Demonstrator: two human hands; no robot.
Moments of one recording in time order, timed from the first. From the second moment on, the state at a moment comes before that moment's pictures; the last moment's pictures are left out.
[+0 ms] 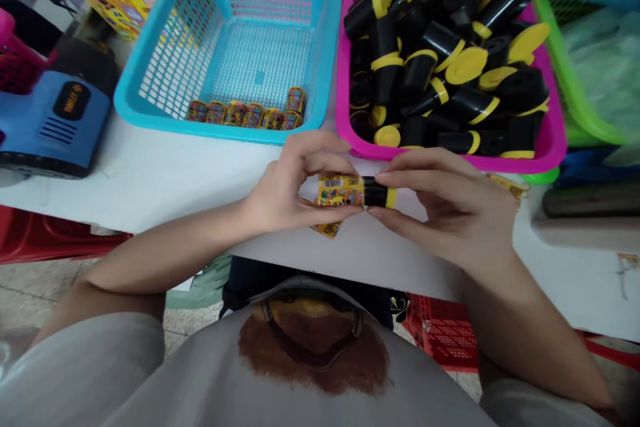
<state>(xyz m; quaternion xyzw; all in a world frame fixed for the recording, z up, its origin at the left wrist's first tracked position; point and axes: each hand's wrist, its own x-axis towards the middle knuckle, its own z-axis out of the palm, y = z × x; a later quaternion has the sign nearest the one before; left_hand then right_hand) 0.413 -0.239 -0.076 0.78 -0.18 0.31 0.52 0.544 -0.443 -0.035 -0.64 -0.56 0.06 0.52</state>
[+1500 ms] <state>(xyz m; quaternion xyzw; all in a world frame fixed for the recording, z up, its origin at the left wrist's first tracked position) 0.398 -0.247 -0.028 0.84 -0.12 0.30 0.43 0.528 -0.425 -0.054 -0.60 -0.63 -0.28 0.40</state>
